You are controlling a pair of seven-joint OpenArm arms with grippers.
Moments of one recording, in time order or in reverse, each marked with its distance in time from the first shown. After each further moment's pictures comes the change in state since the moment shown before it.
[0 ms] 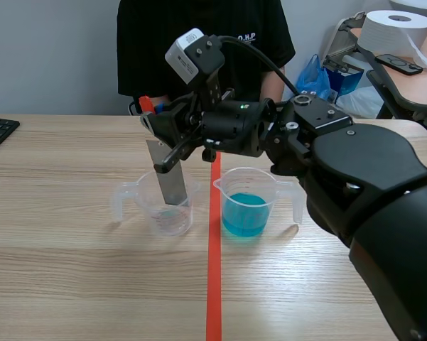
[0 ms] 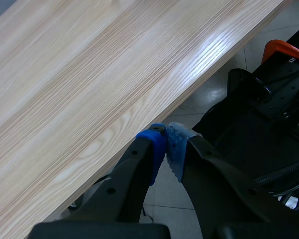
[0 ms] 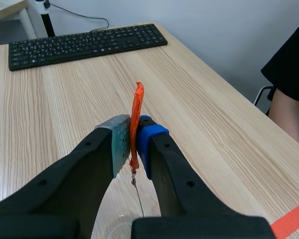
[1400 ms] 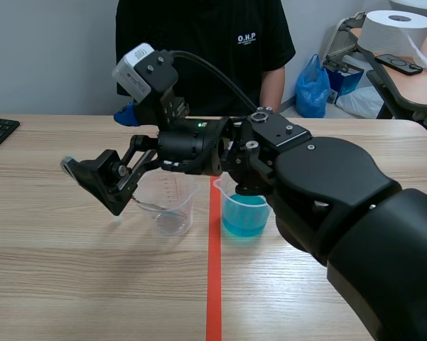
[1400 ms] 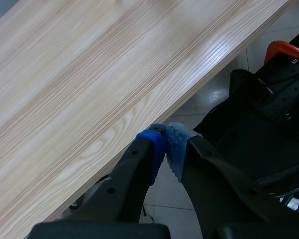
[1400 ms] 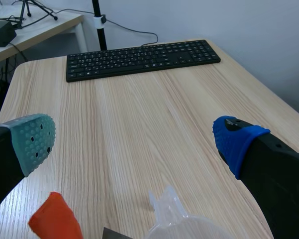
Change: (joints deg) left arm -0.1 -0.2 0.0 0.0 -0.6 0.0 0.0; right arm 0.0 -1.4 -10.2 -0.2 4.3 0.0 3.3
